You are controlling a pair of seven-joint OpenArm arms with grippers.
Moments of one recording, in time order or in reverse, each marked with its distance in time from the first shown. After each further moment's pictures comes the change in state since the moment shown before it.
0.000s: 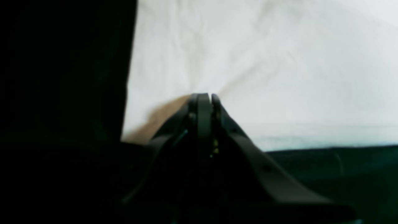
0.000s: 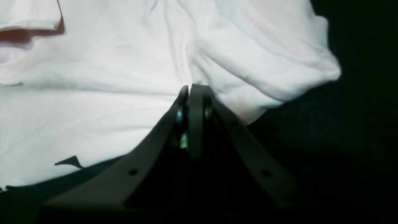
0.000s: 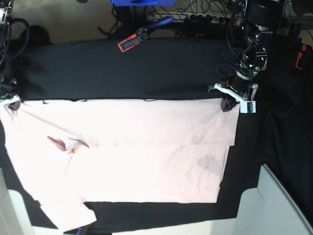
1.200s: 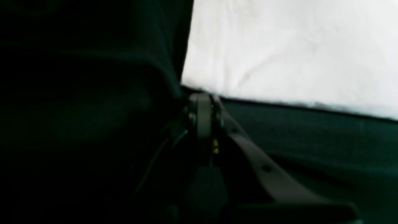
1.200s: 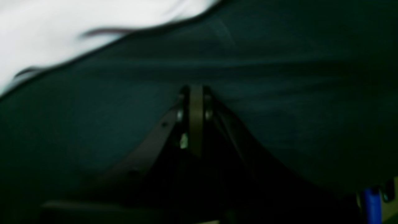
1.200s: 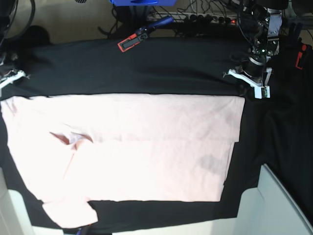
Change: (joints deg) left arm 9.5 -1.4 -8.4 11.2 1.4 3.6 8.8; right arm -17.3 -6.6 10.9 32.9 -4.9 -4.4 -22.3
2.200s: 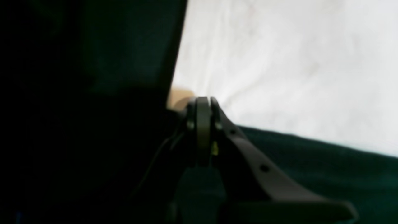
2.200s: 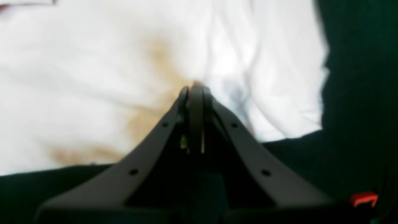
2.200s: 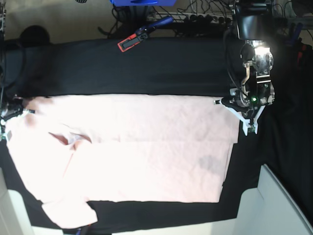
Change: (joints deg) left arm -17.0 10.3 -6.3 11.1 21.0 6.3 49.0; right arm 23.8 9.0 -26.2 -15.7 0.6 -10.3 -9.1
